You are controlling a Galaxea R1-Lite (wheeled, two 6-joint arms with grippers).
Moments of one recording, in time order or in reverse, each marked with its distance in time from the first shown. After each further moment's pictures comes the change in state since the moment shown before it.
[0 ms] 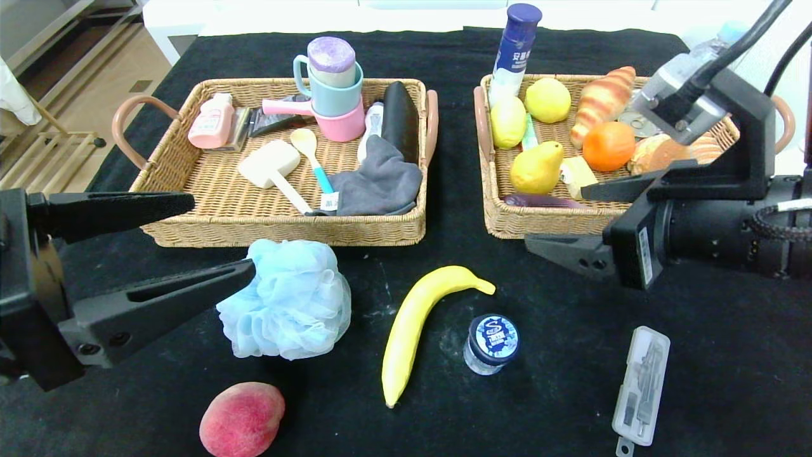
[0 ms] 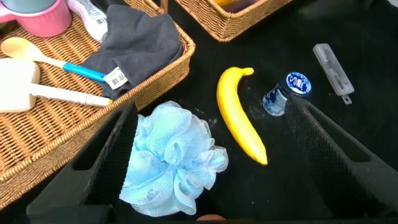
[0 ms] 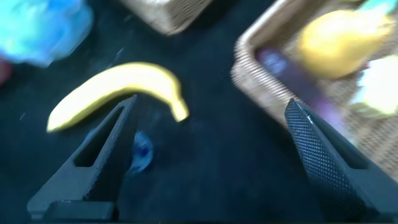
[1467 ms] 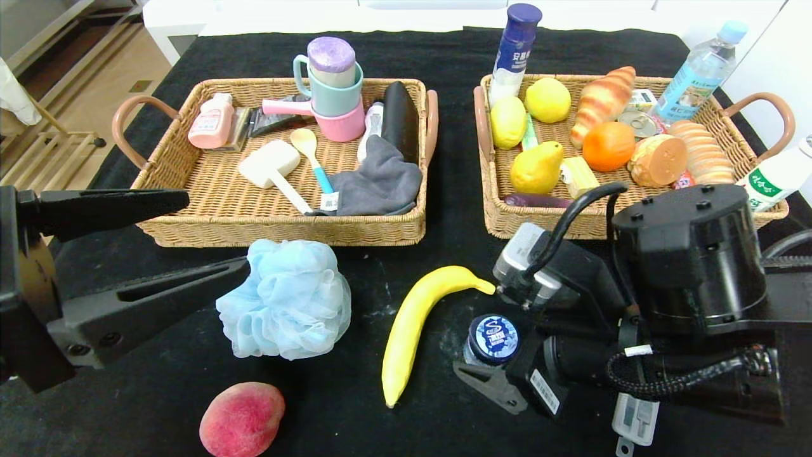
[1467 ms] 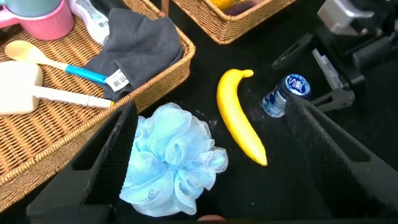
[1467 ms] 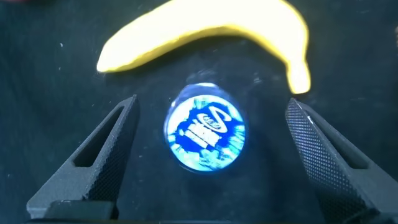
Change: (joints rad) left arm 0.000 -0.010 -0.001 0.000 0.000 0.000; right arm 0.196 0.144 0.186 -0.123 -0.046 -0.011
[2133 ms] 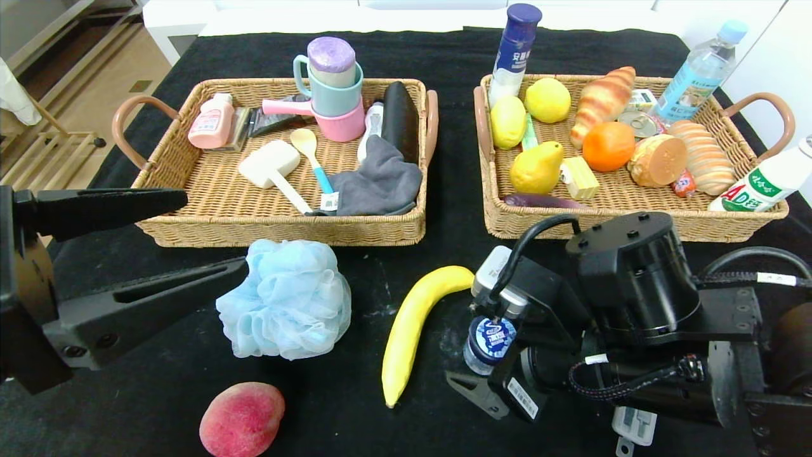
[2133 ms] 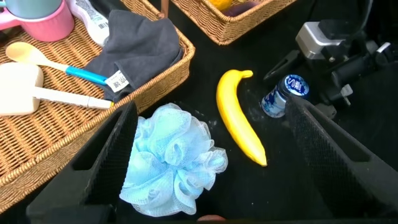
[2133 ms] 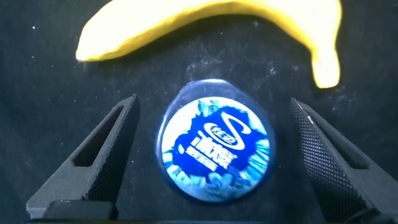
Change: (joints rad) left arm -0.001 -0.003 0.000 0.000 0.000 0.002; right arm 0.002 0.075 0.001 -0.018 -0.026 0.002
